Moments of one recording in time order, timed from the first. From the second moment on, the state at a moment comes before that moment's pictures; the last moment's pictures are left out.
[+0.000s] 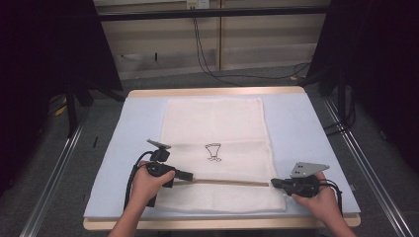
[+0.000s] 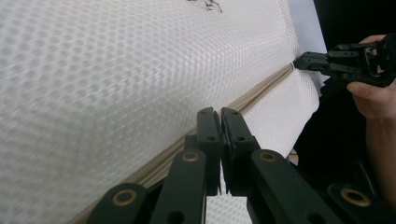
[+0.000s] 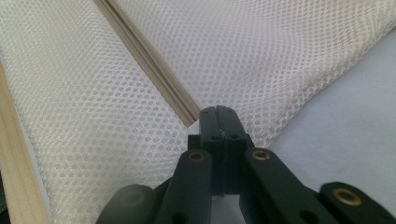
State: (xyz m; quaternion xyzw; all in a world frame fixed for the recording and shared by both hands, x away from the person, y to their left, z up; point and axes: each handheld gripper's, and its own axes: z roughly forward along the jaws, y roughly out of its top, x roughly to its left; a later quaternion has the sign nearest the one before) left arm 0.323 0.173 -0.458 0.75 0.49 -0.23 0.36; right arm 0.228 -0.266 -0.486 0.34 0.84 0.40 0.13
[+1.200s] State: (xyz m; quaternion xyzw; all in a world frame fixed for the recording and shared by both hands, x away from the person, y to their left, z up) left arm 0.309 0.287 -0.455 0.68 0.60 -0.17 0.38; right arm 0.229 -0.267 -0.486 0.34 0.84 0.40 0.12
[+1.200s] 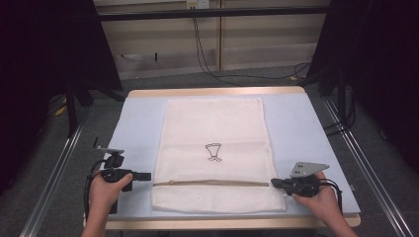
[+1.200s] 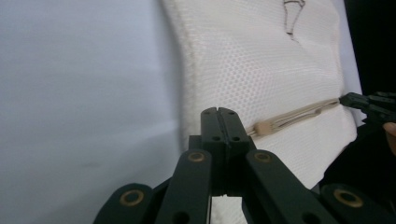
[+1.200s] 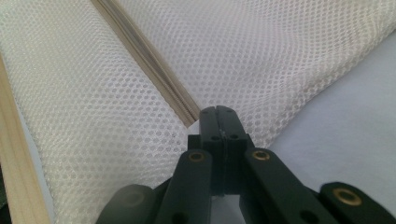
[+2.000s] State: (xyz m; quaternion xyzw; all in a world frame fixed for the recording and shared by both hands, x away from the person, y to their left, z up) left arm 0.309 0.218 -0.475 0.70 0.58 -0.20 0.36; right arm 0.229 -0.267 -0.486 0.34 0.84 0.40 0.12
